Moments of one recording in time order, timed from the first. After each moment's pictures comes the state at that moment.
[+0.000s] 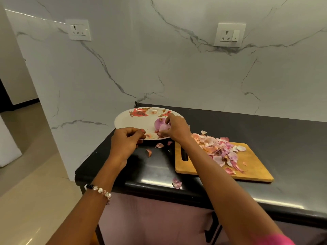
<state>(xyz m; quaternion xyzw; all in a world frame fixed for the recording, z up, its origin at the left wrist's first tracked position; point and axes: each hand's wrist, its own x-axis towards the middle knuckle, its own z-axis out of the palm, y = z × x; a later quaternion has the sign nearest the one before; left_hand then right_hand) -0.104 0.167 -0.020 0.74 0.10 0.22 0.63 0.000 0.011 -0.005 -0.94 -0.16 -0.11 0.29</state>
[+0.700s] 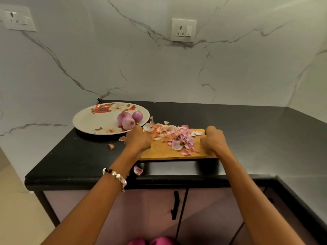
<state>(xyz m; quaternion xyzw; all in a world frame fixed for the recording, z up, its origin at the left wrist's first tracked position) -0.079 0.040 -0.025 0.90 0.09 0.08 0.41 -0.074 -0.196 -0.024 -0.95 0.15 -0.10 0.25</state>
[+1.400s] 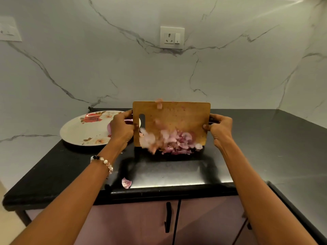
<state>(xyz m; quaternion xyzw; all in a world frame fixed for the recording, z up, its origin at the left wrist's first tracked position) -0.038 0.046 0.005 0.78 -0.01 0.23 0.59 -0.044 -0.241 0.004 -0.70 0.13 -0.27 0.65</state>
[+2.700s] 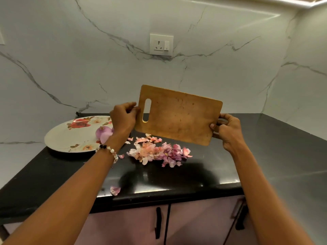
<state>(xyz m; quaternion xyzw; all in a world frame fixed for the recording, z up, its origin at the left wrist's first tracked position) -0.015 0.011 0.038 0.76 -0.04 0.31 0.57 -0.086 -0.282 0.031 -0.69 0.08 -0.25 0.67</state>
